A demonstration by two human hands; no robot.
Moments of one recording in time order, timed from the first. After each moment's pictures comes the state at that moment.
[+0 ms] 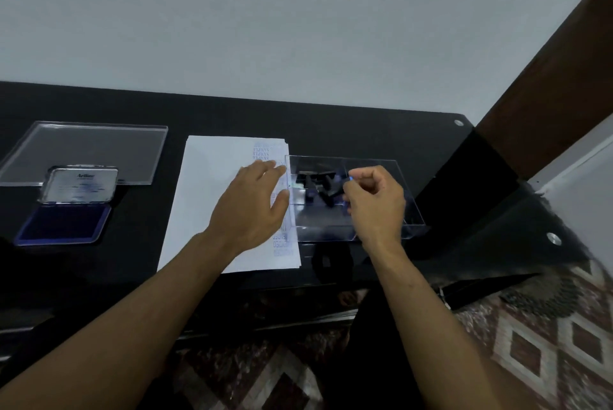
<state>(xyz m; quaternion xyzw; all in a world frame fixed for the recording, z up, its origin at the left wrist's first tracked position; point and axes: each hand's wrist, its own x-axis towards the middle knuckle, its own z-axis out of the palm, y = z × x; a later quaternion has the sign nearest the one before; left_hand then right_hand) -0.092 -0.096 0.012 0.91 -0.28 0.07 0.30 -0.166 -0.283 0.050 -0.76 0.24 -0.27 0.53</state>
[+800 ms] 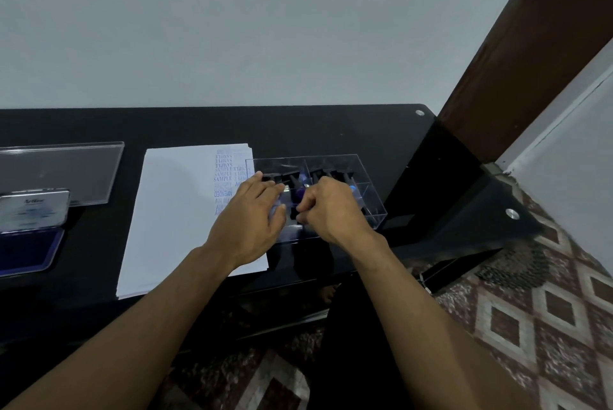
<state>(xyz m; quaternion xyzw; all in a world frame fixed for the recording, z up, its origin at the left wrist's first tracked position) -0.109 -0.144 -0.003 0.89 -0.35 0.05 0.28 -0.169 -0.305 0.059 -0.95 0.15 -0.01 0.28</state>
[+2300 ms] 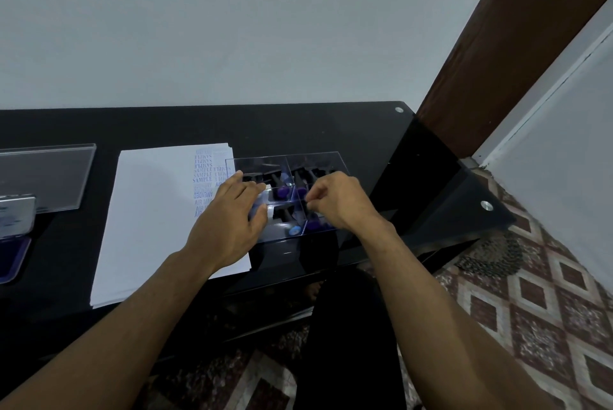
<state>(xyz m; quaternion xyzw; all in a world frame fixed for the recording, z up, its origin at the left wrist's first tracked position) -0.107 -0.143 -0.008 0.89 -0.35 0.05 0.30 -0.174 -0.355 0.059 -0.93 0.20 0.01 0.30</state>
